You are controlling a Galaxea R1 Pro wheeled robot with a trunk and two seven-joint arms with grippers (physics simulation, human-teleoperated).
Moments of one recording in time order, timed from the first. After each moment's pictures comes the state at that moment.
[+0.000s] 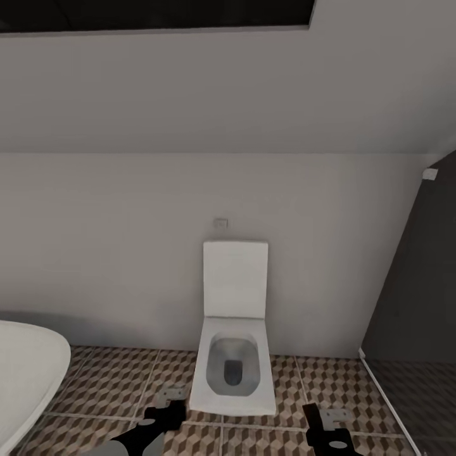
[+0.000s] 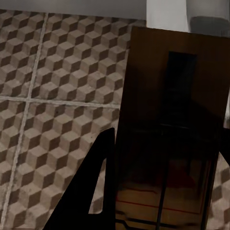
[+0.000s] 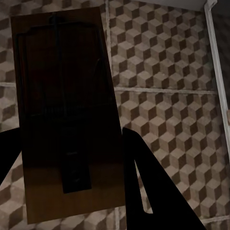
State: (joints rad) left arm -0.62 -0.10 0.12 0.00 -0.10 -0.13 0.11; right arm -0.56 -0.01 -0.03 0.03 0.10 -0.13 -0.25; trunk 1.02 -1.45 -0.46
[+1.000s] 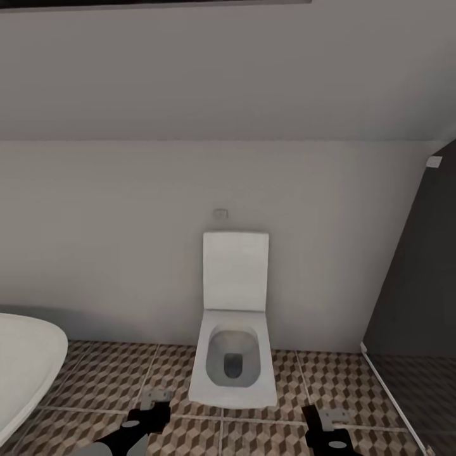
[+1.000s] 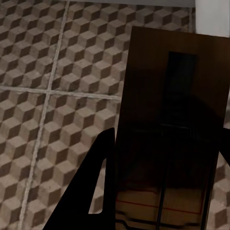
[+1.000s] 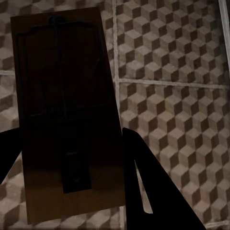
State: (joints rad) left arm -0.61 -0.03 0.12 0.00 -0.10 -0.13 0.10; right arm -0.56 -0.01 -0.03 0.03 0.11 -0.11 -0.24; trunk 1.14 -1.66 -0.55
